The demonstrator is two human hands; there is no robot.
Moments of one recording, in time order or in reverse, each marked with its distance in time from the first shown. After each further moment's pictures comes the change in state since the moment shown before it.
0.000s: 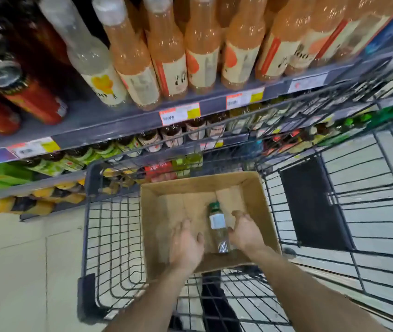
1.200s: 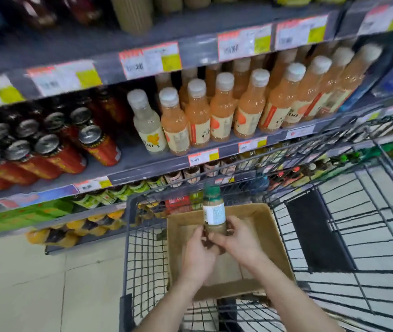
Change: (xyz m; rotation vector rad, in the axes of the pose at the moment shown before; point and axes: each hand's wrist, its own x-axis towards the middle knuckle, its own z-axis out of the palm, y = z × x) left_hand -0.042 0.041 -0.122 -0.404 -0.044 0.108; right_hand -0.083 -0.114 -0.054 0.701 0.043 -0.243
